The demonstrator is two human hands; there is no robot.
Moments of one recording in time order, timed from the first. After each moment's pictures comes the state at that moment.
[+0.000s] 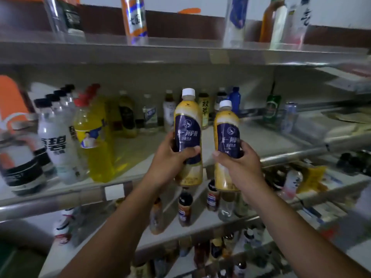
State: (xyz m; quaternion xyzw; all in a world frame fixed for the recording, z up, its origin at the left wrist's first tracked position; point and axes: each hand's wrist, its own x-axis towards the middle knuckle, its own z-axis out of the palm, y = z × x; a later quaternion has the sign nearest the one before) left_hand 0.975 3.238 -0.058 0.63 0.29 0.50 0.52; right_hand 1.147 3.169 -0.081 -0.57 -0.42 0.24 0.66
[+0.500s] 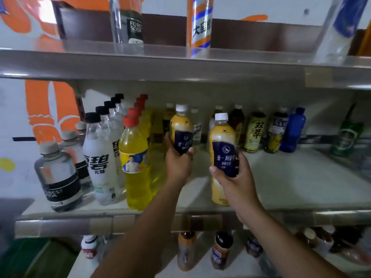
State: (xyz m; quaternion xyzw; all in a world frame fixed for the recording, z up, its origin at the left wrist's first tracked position) left_hand 0.923 3.401 -0.064 0.50 0.44 0.65 0.36; right_hand 1.054 3.322 -0.084 -0.50 -0.52 0.28 0.63
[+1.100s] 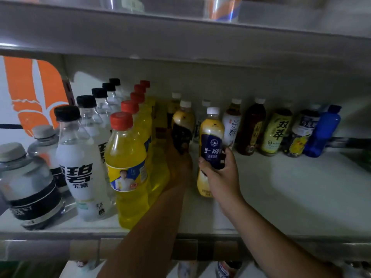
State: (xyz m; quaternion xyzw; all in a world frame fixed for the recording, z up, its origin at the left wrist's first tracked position) left_hand 0.922 3.508 -0.094 0.47 0.50 0.68 0.26; right_hand 1.015 3.440 -0.100 -0.49 -0.51 0.33 0.63
